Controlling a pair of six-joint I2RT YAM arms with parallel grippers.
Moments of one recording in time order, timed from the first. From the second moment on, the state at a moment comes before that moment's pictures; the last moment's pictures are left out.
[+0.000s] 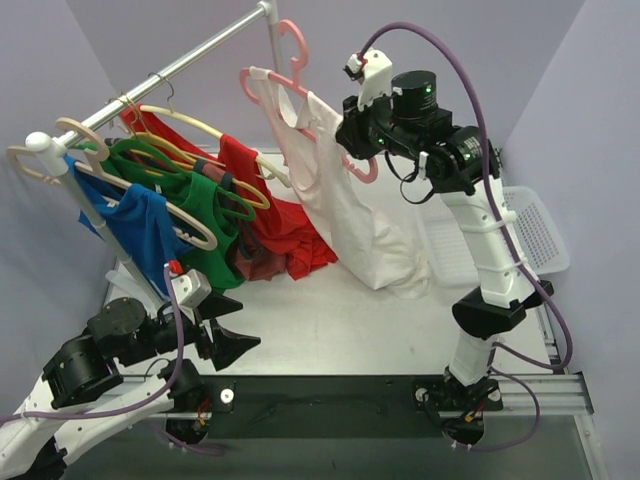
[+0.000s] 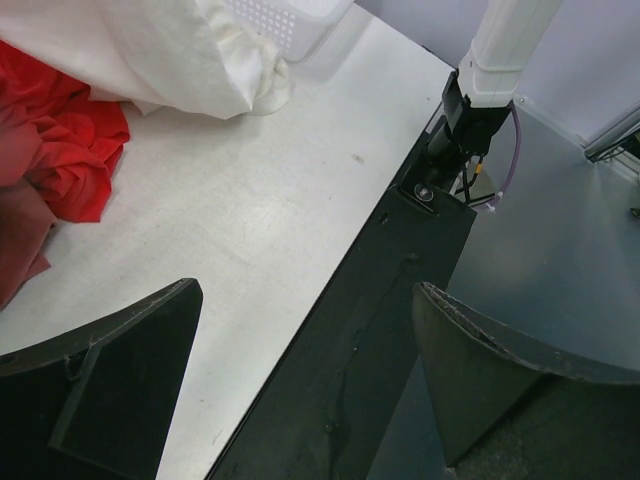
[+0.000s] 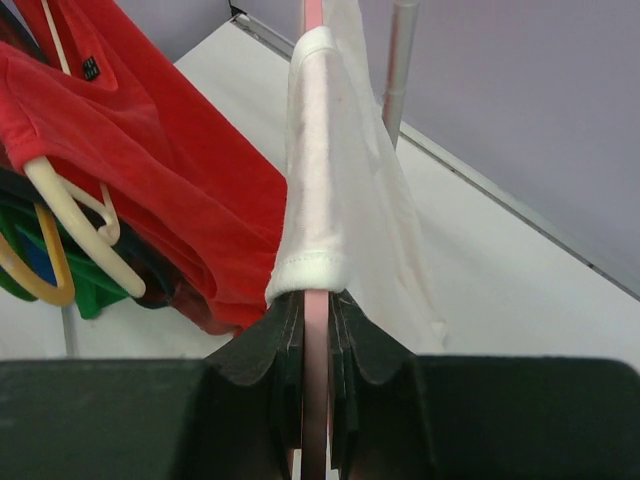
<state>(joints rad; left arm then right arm) -0.97 0.36 0.91 -0.77 0.13 -0.29 0.62 1.78 2.46 -1.02 -0.06 -0.06</state>
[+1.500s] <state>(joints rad) -0.97 0.27 0.78 -0.68 0.10 -0.38 0.69 2.07 2.50 -0.62 -0.20 0.09</state>
